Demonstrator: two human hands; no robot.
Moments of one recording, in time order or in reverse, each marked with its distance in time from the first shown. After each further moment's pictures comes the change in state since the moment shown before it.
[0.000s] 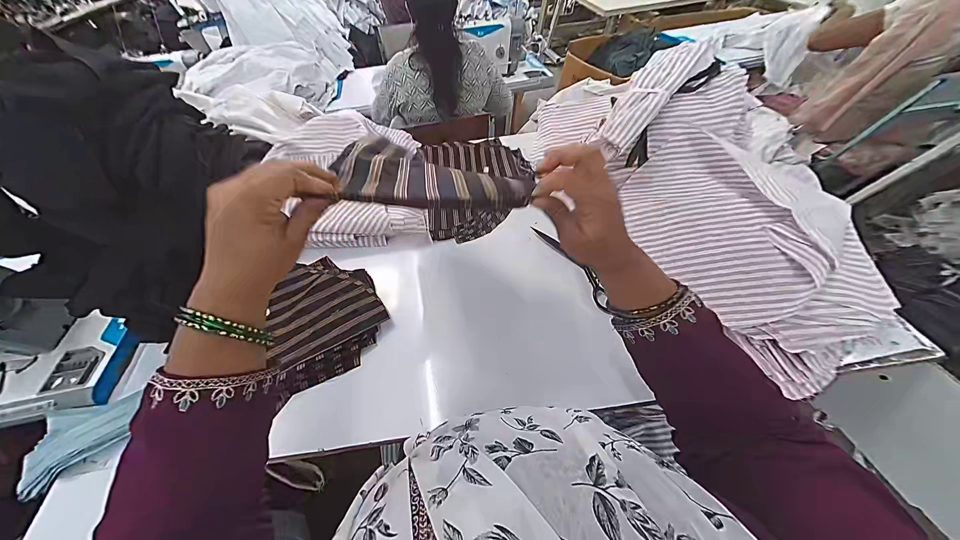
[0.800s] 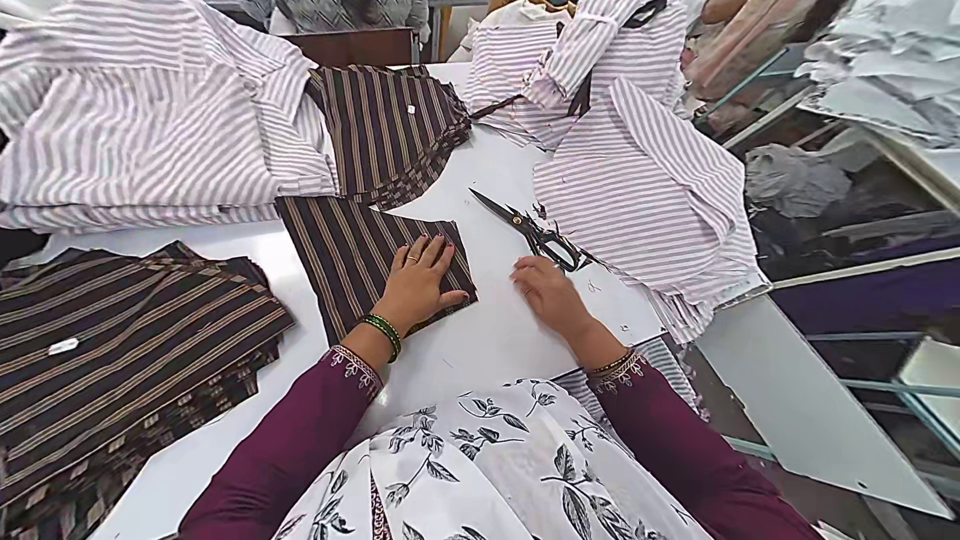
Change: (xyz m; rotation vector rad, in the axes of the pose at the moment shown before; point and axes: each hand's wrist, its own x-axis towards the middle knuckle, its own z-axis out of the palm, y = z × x) left_hand -0.052 0.091 0.269 -0.183 -1.077 -0.235; right_hand -0.197 -0.004 -0.023 -0.280 -0.432 0.611
